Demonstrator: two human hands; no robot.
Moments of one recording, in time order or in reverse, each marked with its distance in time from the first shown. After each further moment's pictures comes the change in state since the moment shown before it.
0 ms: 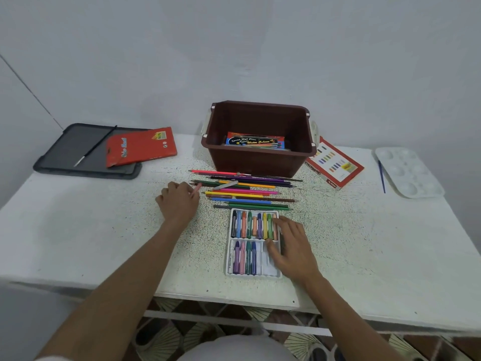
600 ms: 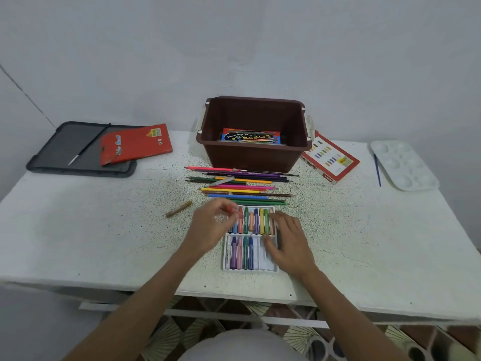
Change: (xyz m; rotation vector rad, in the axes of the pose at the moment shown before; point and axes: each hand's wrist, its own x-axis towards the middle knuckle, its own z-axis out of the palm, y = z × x) left_hand -0.099 0.044 -0.031 -0.690 -0.284 0.460; right_hand 0.000 0.000 0.000 0.000 0.005 -0.001
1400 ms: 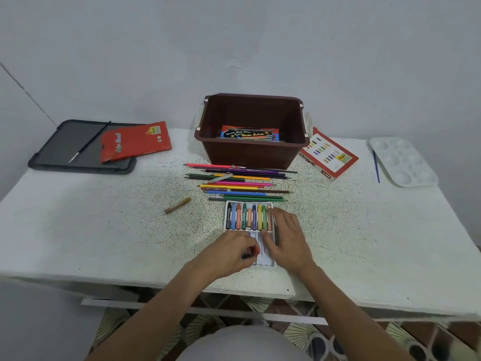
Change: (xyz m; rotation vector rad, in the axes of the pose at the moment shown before) left_hand -0.030 0.014 0.036 0.453 -0.472 0.223; right_hand -0.001 0.004 0.002 0.015 0.000 -0.021
